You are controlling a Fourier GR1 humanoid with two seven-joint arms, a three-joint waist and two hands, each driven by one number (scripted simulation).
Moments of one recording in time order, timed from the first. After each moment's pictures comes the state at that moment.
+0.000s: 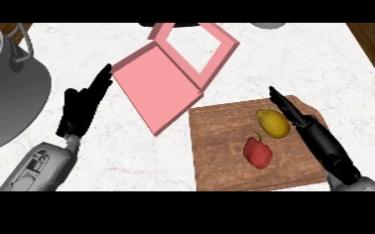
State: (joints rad) left arm -0.29 0.44 -0.33 -1.34 0.25 0.21 0.11; right arm -0.07 -0.49 0.32 -1.59 -0.10 0.08 -0.21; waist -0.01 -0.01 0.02
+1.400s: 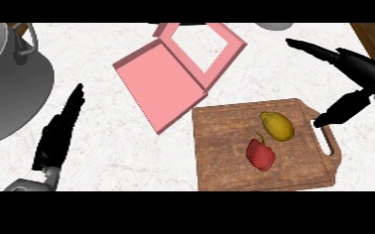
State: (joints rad) left arm -0.05 0.47 -0.27 -1.50 0.12 0.34 0.06; right arm -0.54 -0.74 0.25 -1.25 0.09 0.42 -0.34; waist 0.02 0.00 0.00
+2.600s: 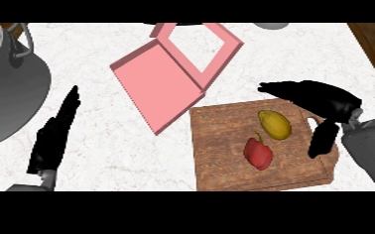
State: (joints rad) left arm -0.01 0.41 -0.17 -1.52 0.03 0.27 0.08; right arm -0.44 -0.65 0.35 -1.47 0.49 0.66 -0.06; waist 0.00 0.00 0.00
